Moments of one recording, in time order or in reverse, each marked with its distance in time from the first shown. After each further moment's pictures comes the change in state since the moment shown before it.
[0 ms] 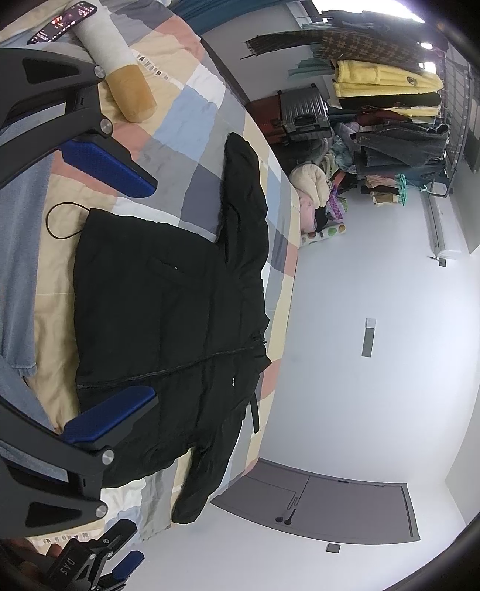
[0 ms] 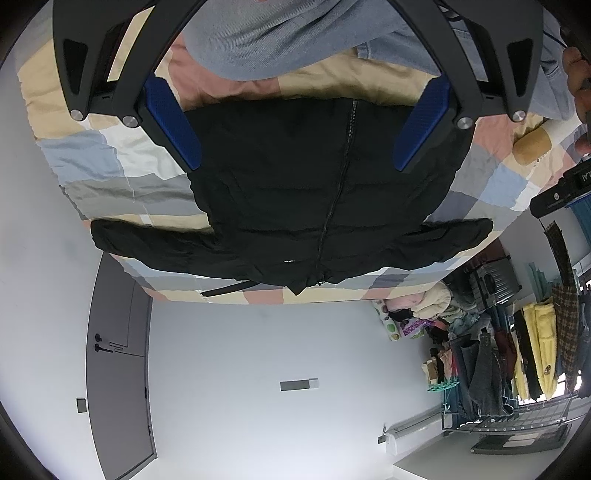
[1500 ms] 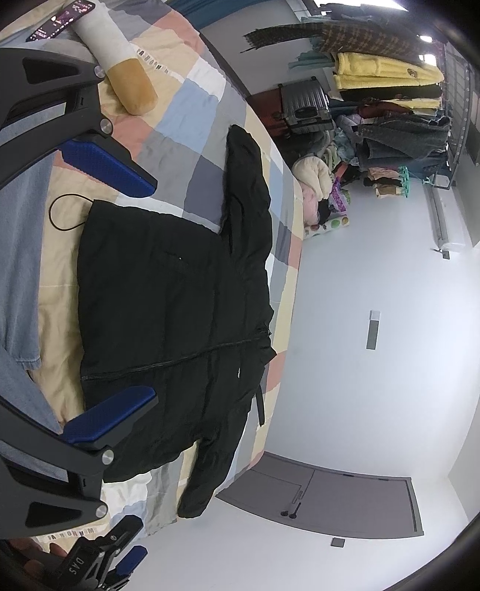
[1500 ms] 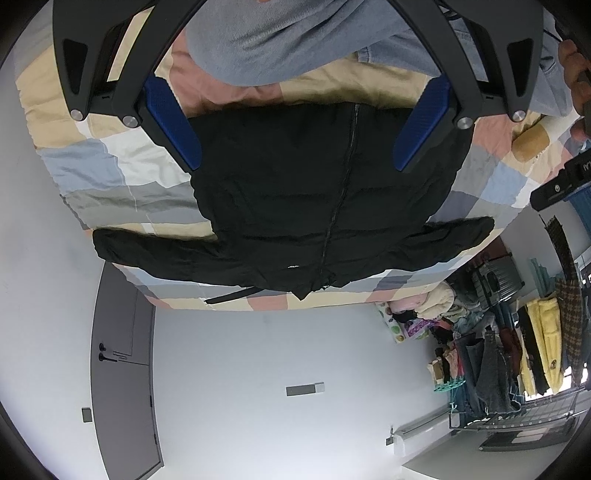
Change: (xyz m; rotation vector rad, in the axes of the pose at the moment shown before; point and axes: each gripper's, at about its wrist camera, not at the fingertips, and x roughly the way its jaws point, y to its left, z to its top) left arm 0.001 -0.005 -0.003 0.013 0.019 -0.029; right arm 0.001 -0.010 0.002 0.033 0.033 -0.003
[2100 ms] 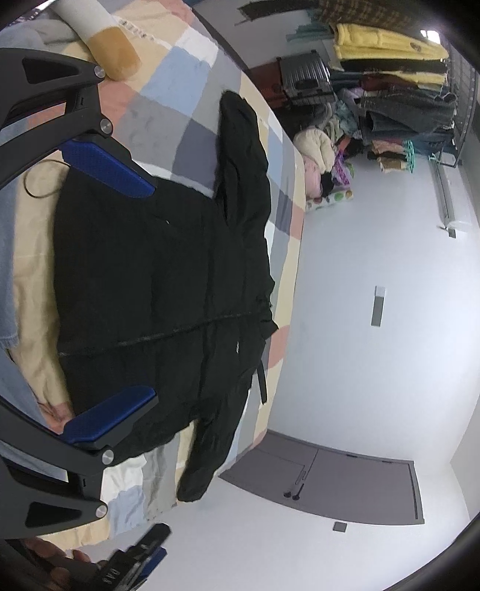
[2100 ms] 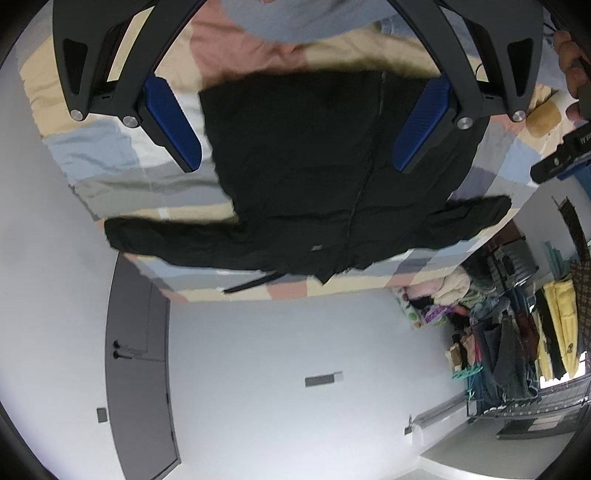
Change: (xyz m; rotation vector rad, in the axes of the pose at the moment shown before) left arm 0.047 -0.018 0.023 0.016 0.014 -0.120; right arm 0.018 -0.040 0.037 0.036 -0.079 -0.066
